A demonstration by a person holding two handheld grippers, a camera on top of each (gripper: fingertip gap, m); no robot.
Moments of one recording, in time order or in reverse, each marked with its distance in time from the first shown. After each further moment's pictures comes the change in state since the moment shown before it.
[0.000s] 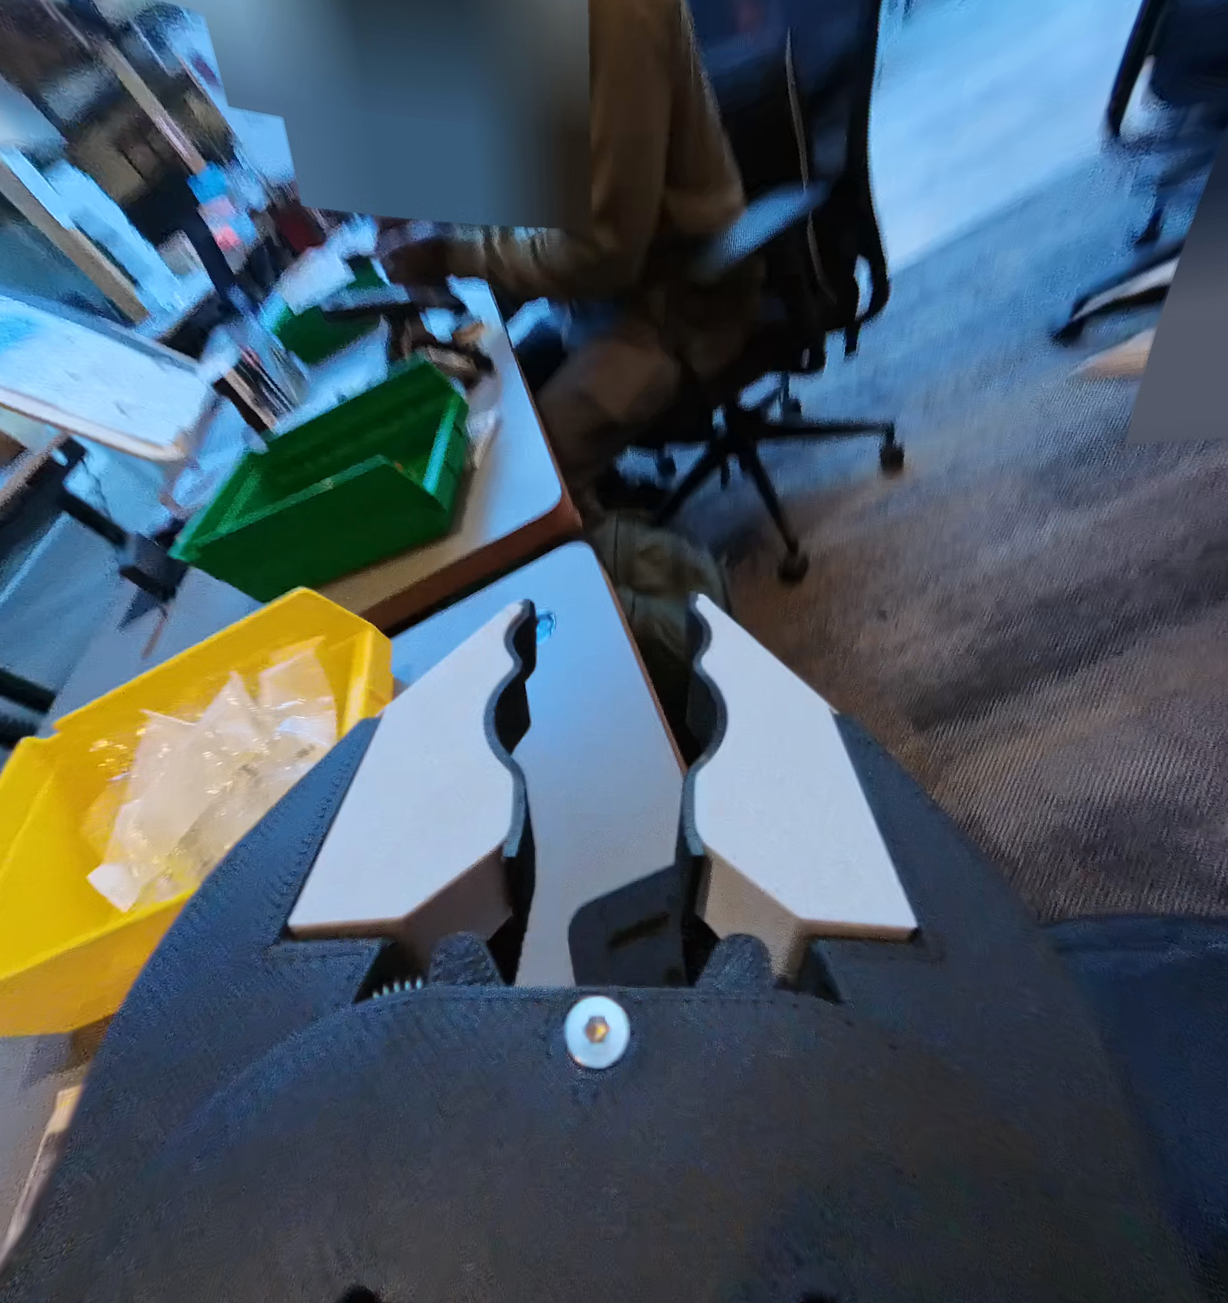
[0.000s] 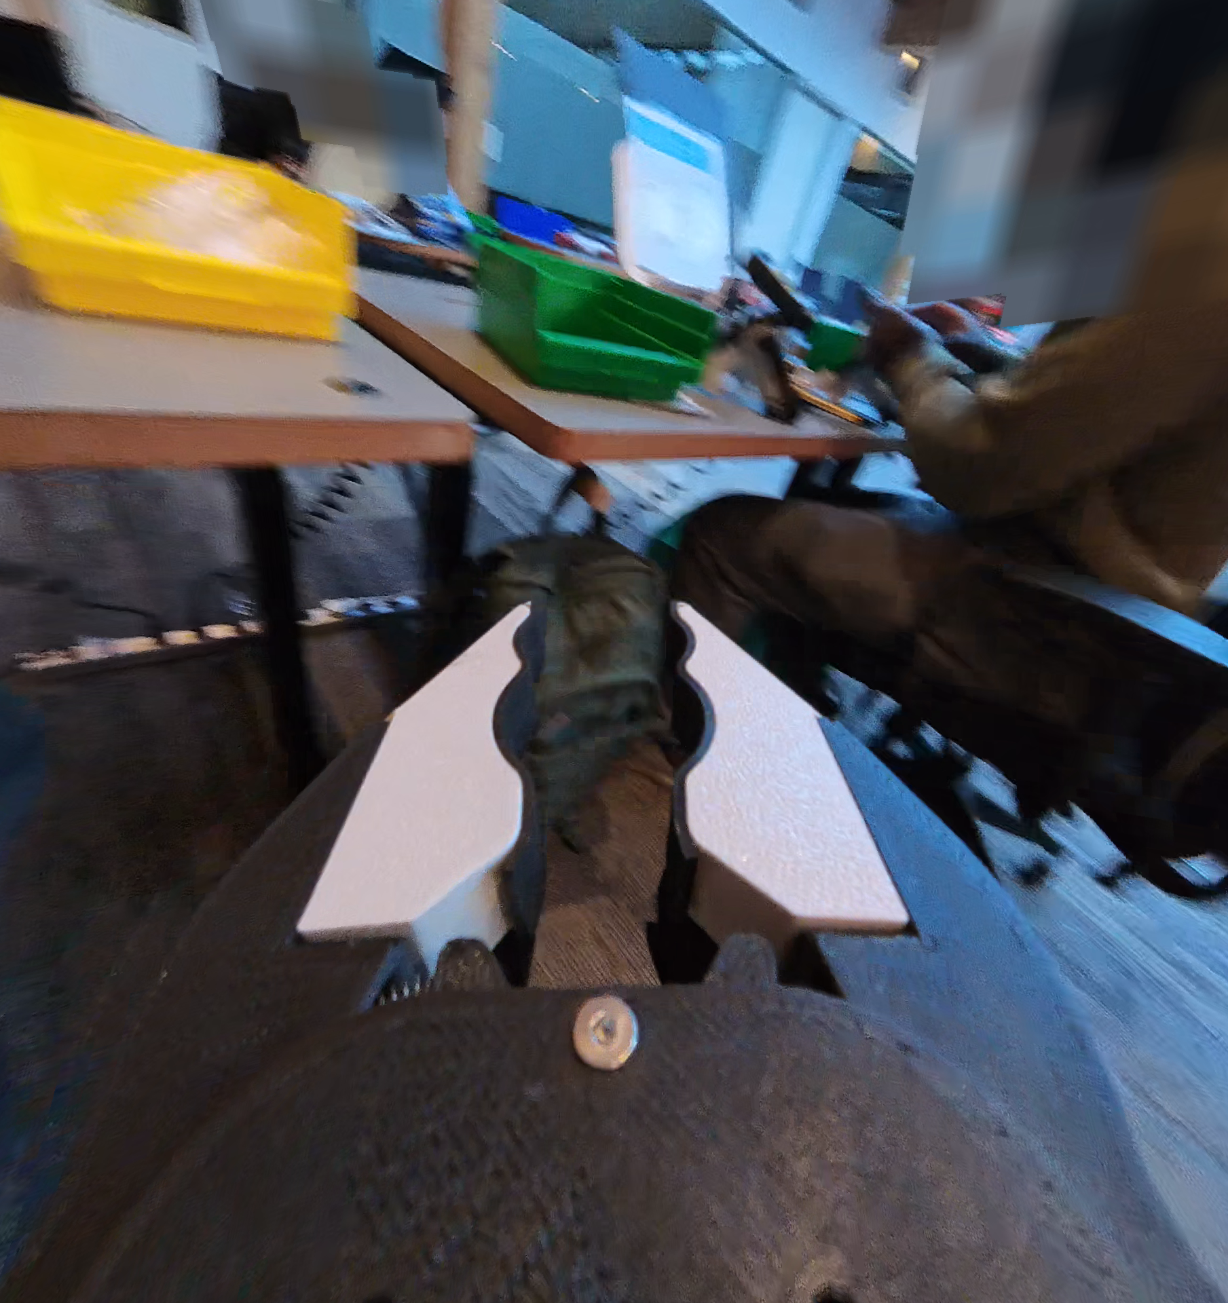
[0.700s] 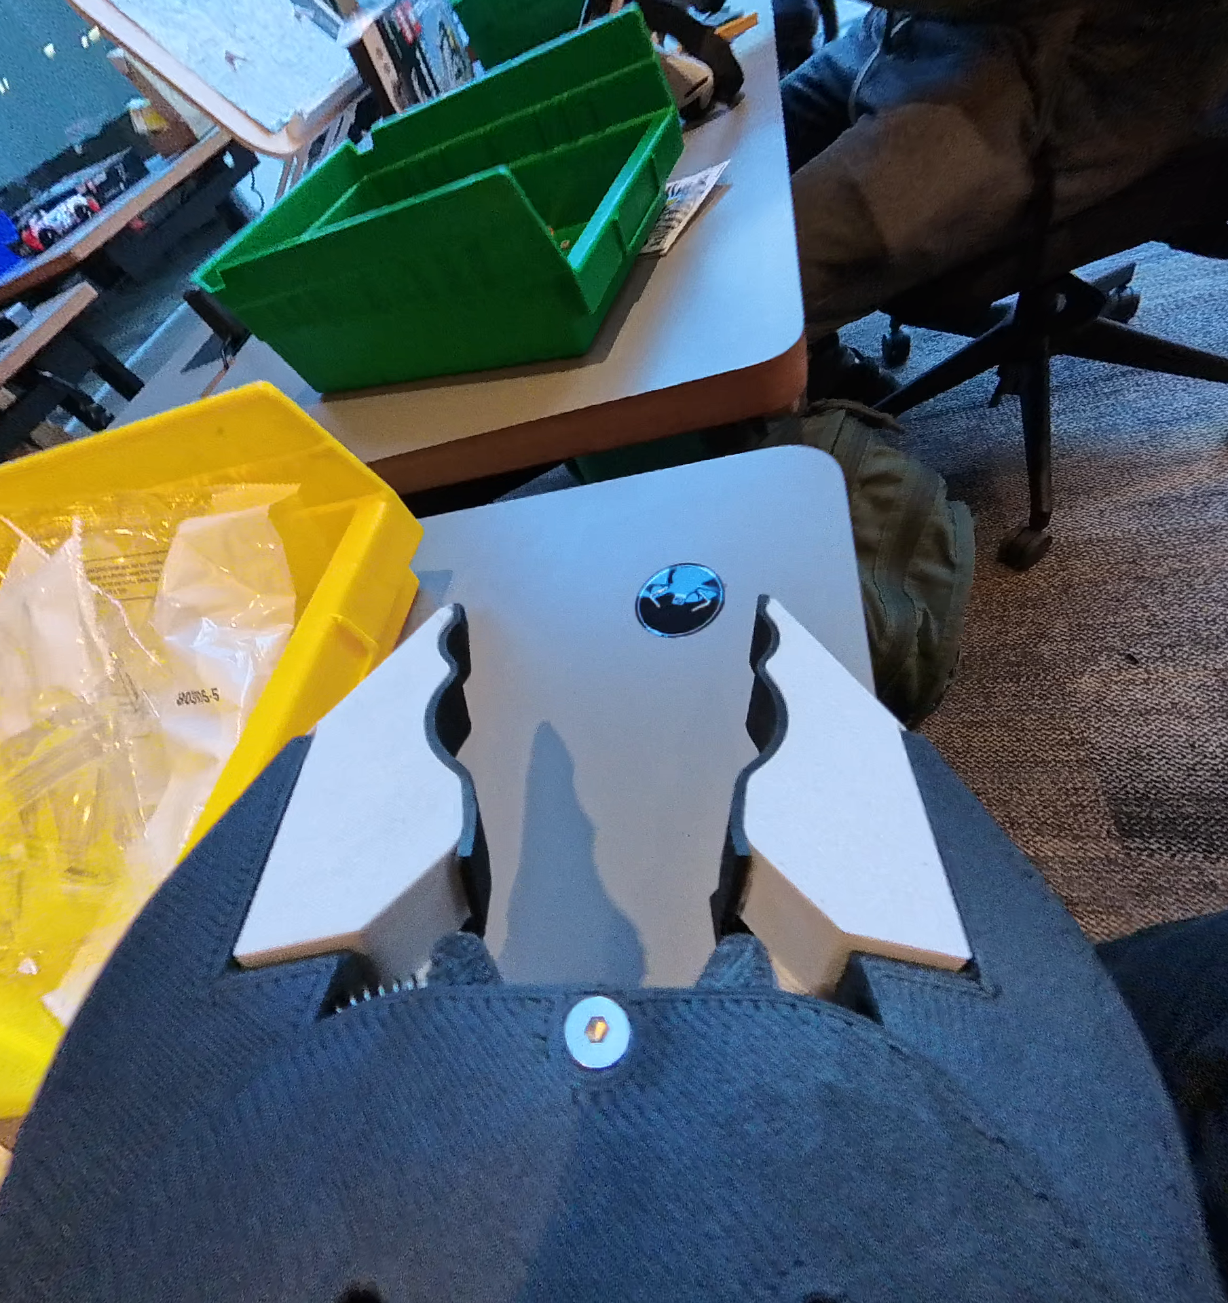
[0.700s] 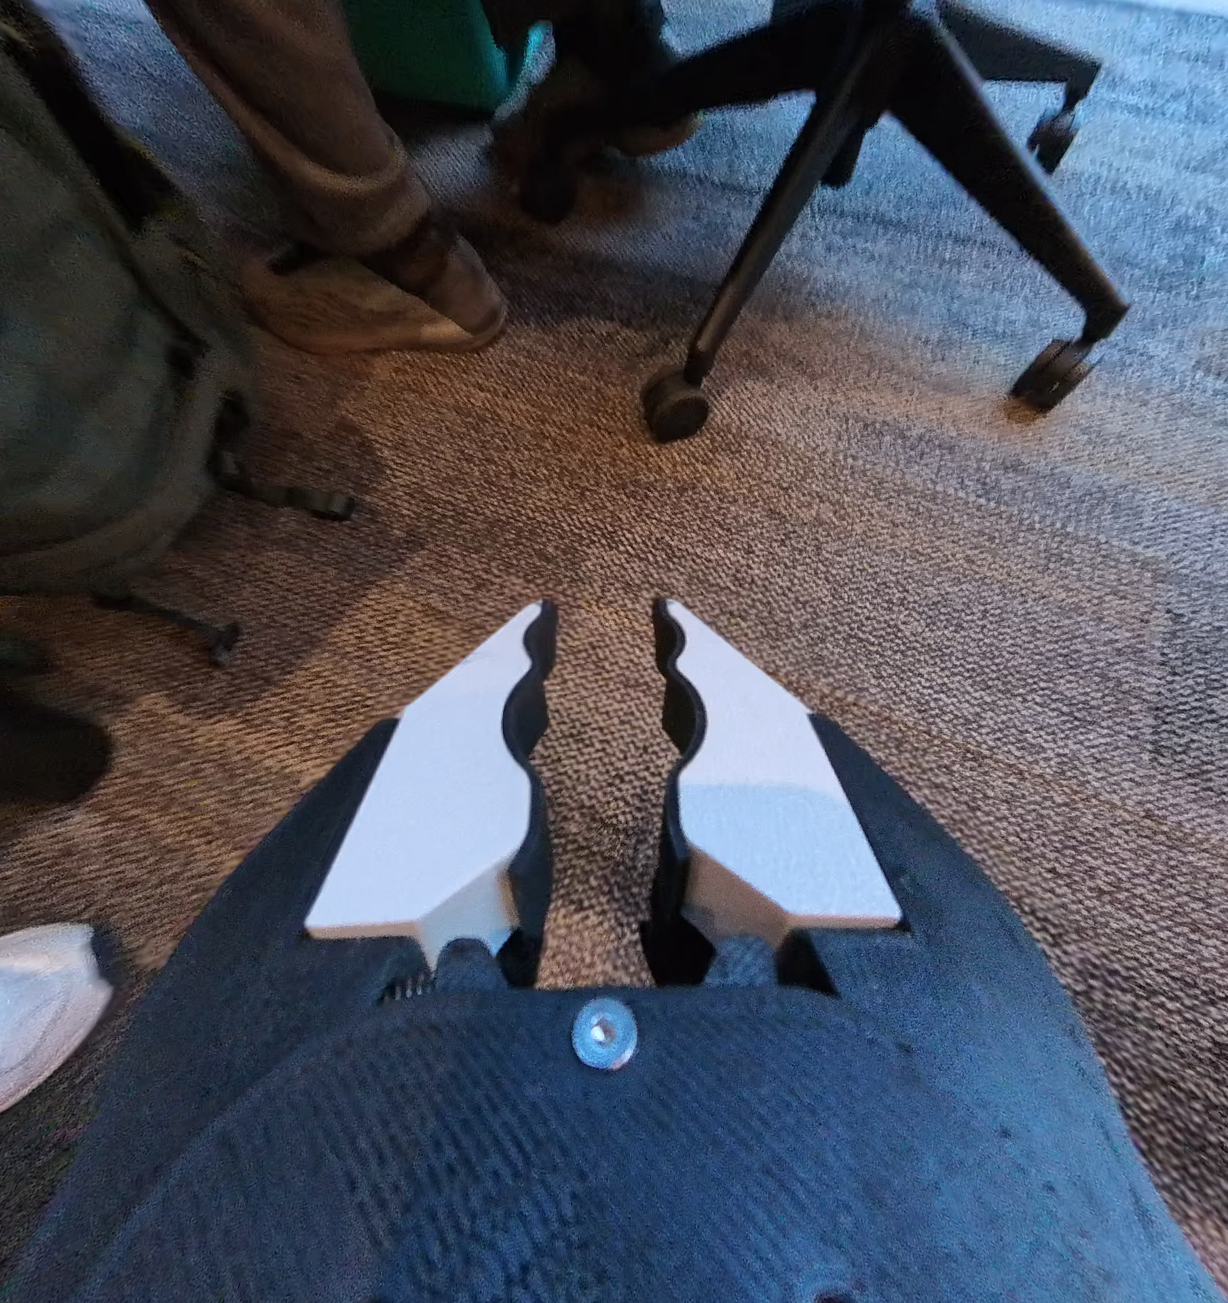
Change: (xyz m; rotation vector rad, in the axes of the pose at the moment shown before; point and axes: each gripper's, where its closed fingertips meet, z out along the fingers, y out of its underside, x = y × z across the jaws) left arm -0.076 0.113 0.174 -0.225 -0.321 -0.187; right arm 0.146 0.473 0.091 -0.609 0.359 0.414
